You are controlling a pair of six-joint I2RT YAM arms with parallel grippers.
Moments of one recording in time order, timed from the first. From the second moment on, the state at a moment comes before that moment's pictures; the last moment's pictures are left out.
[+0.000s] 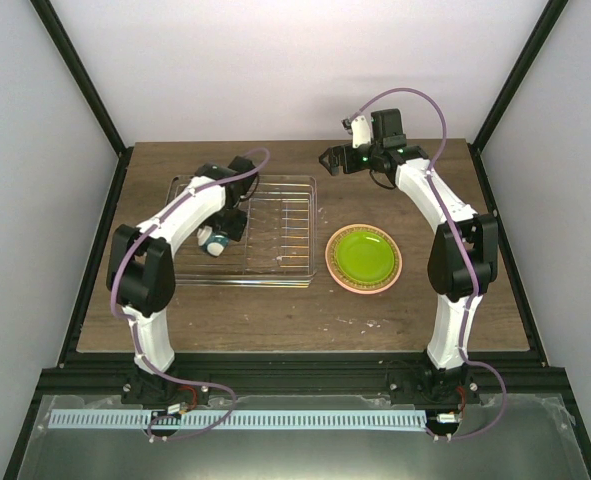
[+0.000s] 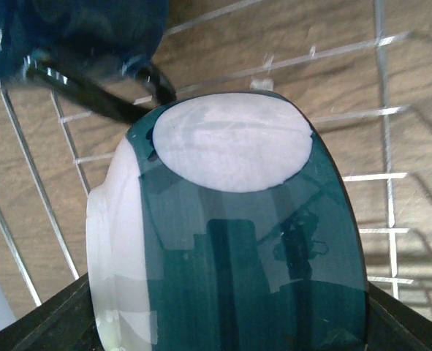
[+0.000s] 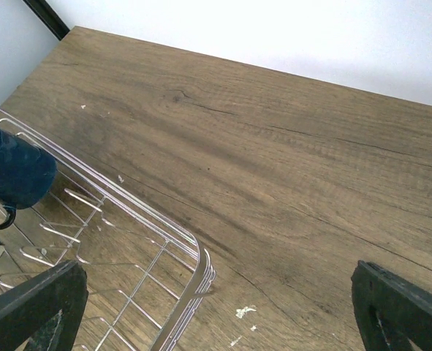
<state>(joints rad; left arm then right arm) -0.42 1.91 1.63 -1.22 -0.33 -0.16 0.25 1.96 1.75 -0.44 -0.43 0.01</state>
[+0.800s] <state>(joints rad) -0.36 1.91 1.57 -1.37 -0.57 -0.21 0.25 1.96 1.75 -0.44 -0.44 0.01</state>
